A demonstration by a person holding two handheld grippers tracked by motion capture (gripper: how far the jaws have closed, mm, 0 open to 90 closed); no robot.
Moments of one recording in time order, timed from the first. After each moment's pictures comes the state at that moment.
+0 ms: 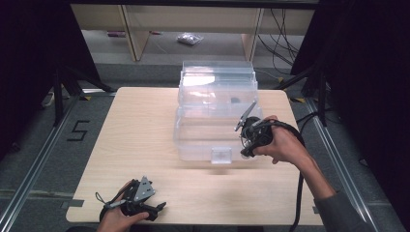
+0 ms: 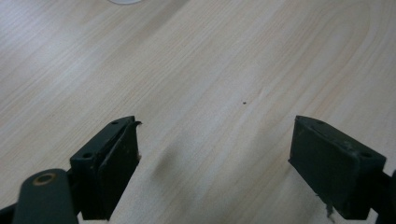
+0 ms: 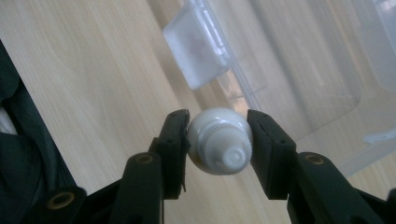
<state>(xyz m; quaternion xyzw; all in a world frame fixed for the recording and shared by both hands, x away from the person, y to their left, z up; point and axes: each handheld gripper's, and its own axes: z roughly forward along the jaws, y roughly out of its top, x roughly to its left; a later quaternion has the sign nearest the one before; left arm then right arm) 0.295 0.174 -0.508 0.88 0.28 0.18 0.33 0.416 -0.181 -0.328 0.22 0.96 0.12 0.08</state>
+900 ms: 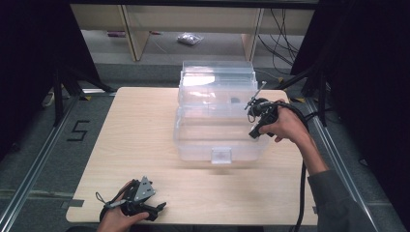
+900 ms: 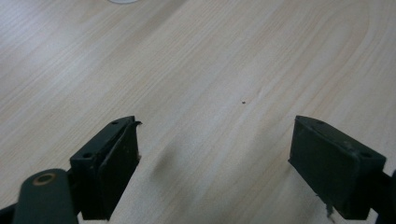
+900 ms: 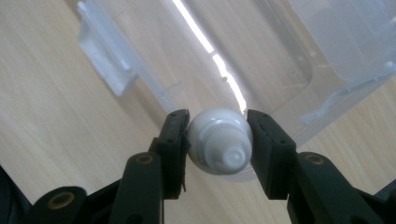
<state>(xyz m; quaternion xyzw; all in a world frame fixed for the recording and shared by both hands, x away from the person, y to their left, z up) 0.296 0.176 -0.506 0.89 0.27 0.18 0.31 0.477 -0.208 -0.329 0.31 0.94 0.11 0.08</state>
